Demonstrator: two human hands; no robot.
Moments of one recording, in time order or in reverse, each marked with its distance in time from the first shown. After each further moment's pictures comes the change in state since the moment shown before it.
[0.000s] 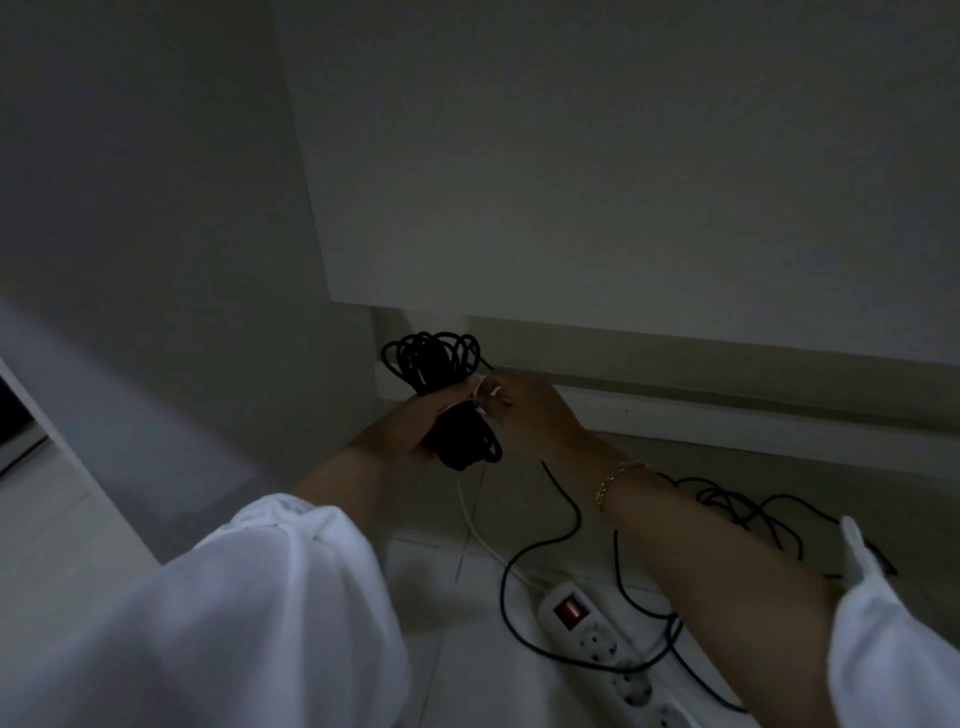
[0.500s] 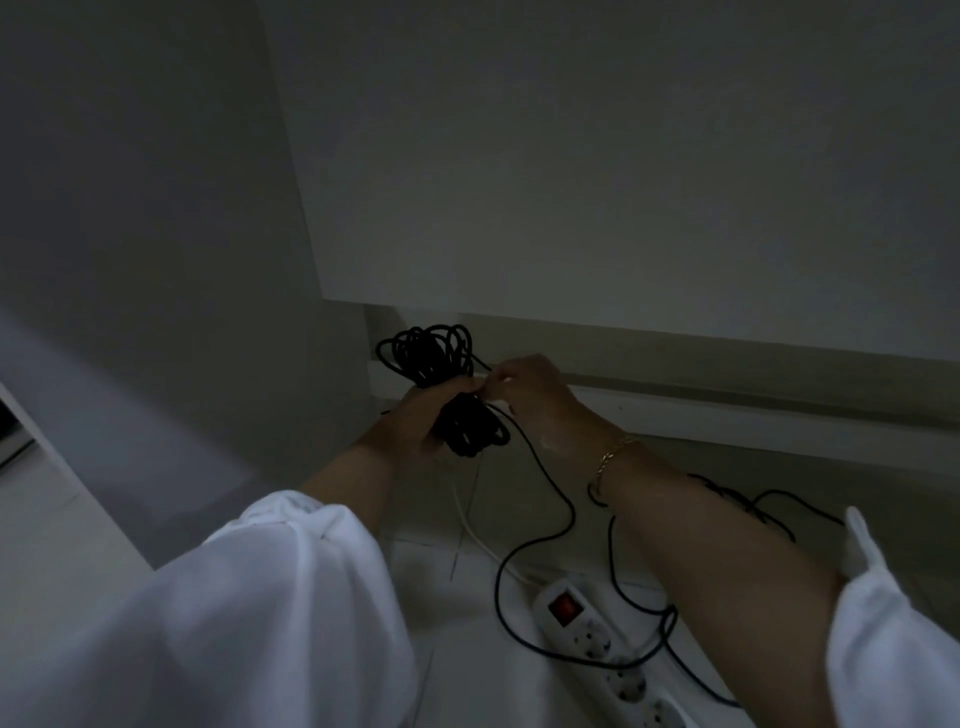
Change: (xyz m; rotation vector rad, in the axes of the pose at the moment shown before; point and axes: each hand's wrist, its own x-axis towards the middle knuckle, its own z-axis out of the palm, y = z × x) left_hand 0.012 -0.001 0.010 -0.064 0.097 0.067; right_hand 0.010 -0.003 -0.014 0.381 0.018 0.218
